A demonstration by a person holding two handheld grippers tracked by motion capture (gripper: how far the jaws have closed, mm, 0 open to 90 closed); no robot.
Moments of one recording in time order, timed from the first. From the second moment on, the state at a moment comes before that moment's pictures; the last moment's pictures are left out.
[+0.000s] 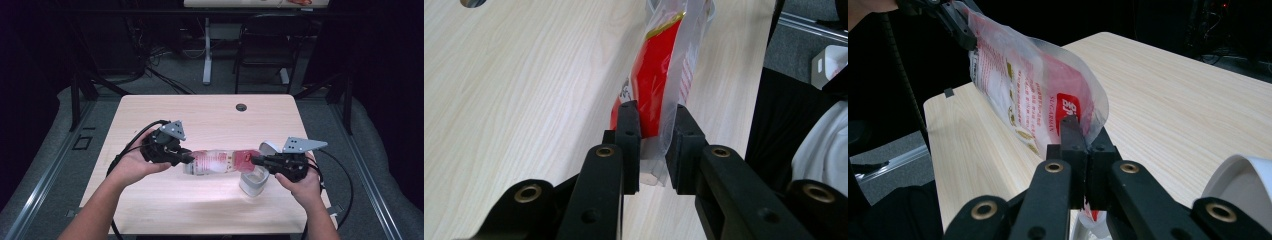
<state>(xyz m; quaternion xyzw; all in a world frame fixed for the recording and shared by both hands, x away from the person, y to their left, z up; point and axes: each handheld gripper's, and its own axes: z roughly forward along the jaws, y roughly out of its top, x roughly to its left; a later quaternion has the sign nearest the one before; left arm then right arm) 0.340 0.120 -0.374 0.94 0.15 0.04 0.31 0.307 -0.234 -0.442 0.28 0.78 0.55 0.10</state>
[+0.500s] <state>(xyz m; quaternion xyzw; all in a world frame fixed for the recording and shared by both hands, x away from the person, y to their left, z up) 0.342 0.114 -0.367 0.94 0.14 0.05 0.29 0.306 -0.236 -0.442 0.28 0.78 0.55 0.10</state>
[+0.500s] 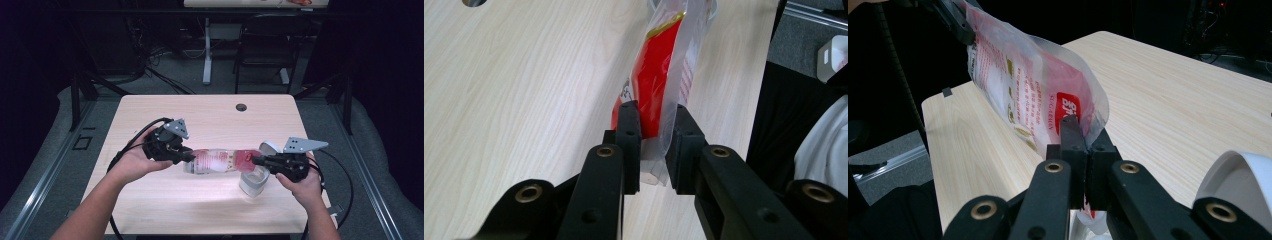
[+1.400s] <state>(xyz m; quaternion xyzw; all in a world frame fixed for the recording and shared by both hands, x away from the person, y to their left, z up) 0.345 0.106 -0.357 0.95 0.13 0.05 0.28 0.306 -0.238 -0.443 0.29 0.78 0.54 0.11</state>
